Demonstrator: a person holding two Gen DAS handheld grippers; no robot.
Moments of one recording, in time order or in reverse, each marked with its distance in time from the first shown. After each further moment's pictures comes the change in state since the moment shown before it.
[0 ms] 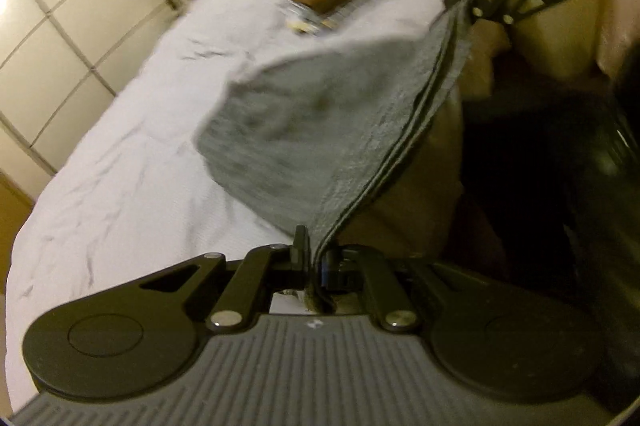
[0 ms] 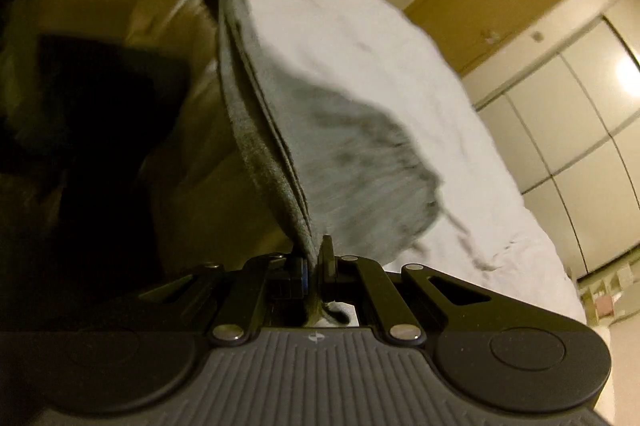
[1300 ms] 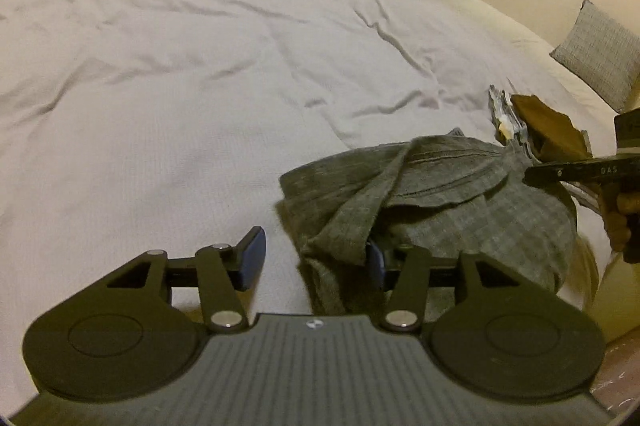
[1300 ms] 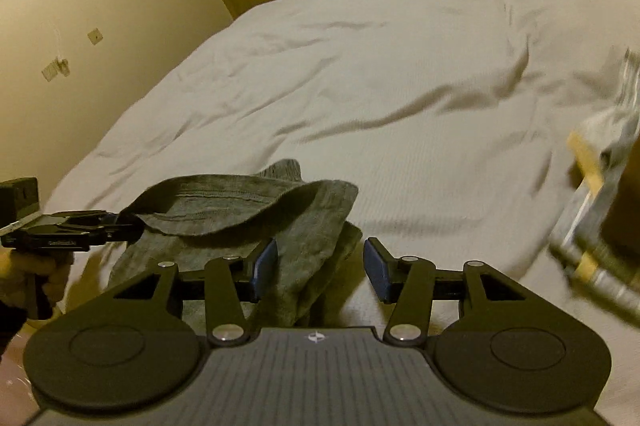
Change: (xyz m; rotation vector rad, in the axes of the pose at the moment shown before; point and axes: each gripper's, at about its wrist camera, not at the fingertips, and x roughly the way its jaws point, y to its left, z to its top) left arm 0.162 0.201 -0.054 -0.902 -0.001 -0.098; right arm 0.174 -0.195 -0.070 1.204 -0.035 0.341
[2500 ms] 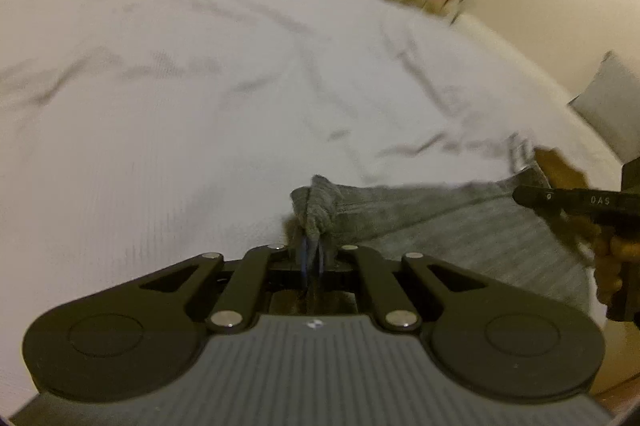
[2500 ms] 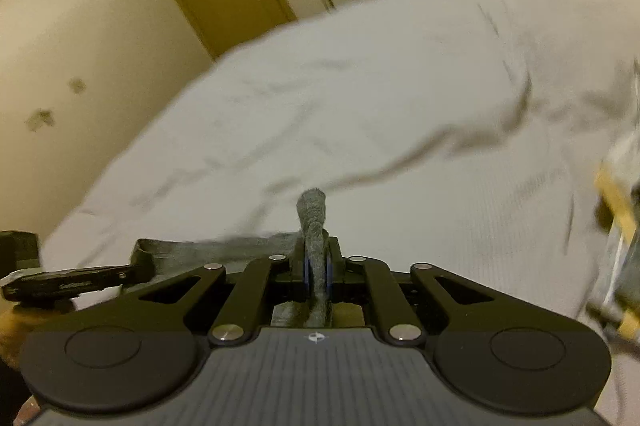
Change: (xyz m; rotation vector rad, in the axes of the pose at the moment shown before) left arm 0.030 0.026 0.015 -0.133 -0.065 0.024; right arm 0.044 -0.003 0.025 0.086 -0.101 -0.052
